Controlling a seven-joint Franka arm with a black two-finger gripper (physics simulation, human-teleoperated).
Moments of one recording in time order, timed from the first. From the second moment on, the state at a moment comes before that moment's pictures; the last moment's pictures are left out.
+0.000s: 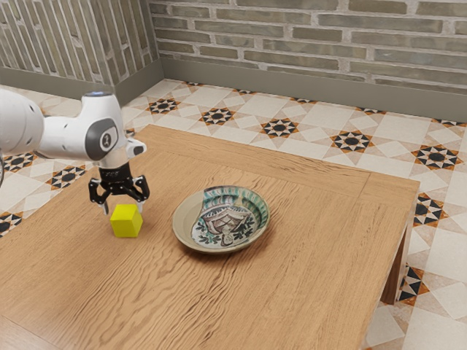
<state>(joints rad) 0.18 0.41 0.09 -1.83 -0.02 2.12 -0.27</state>
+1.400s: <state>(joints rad) 0.19 0.47 0.09 -1.87 0.00 2.28 -0.23</state>
